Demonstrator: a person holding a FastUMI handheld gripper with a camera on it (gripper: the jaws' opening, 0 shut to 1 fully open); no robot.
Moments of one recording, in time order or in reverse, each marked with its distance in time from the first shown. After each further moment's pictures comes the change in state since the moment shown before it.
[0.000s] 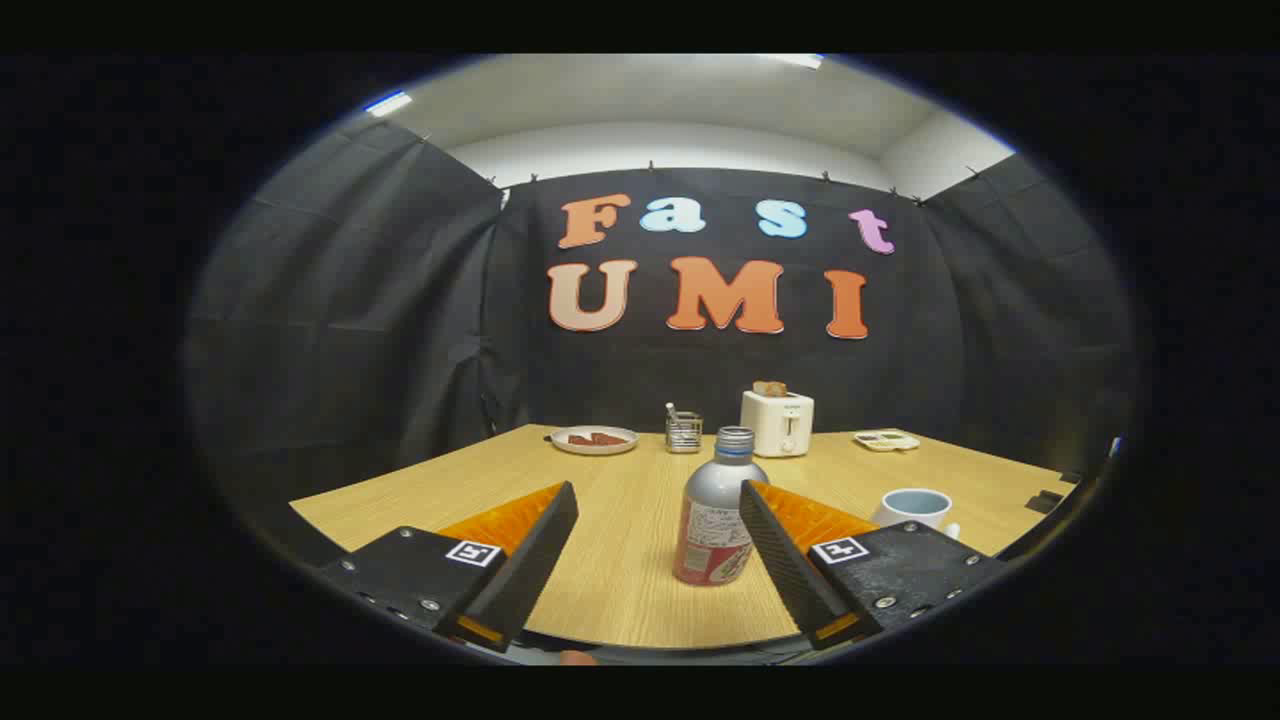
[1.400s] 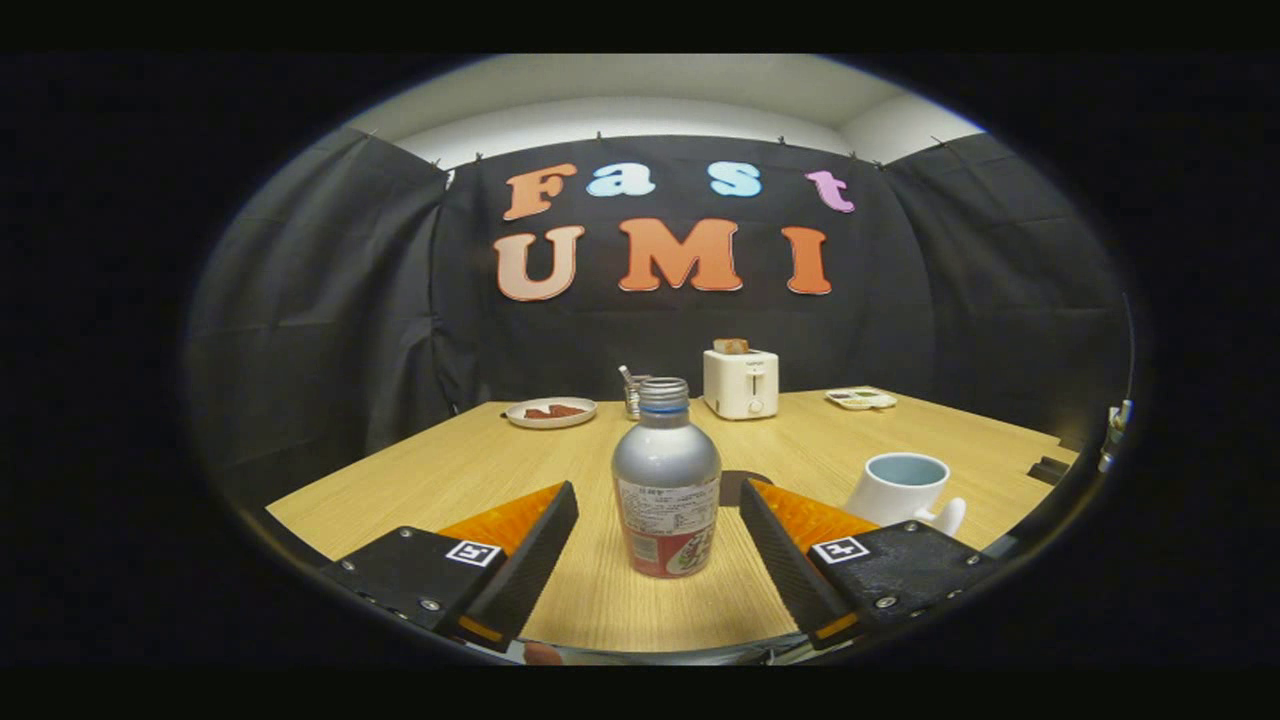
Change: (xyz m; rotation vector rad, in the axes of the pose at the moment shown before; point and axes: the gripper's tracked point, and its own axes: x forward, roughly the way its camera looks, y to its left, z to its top) arm 0.034 -0.039 -0.050 0.050 0.144 -0.111
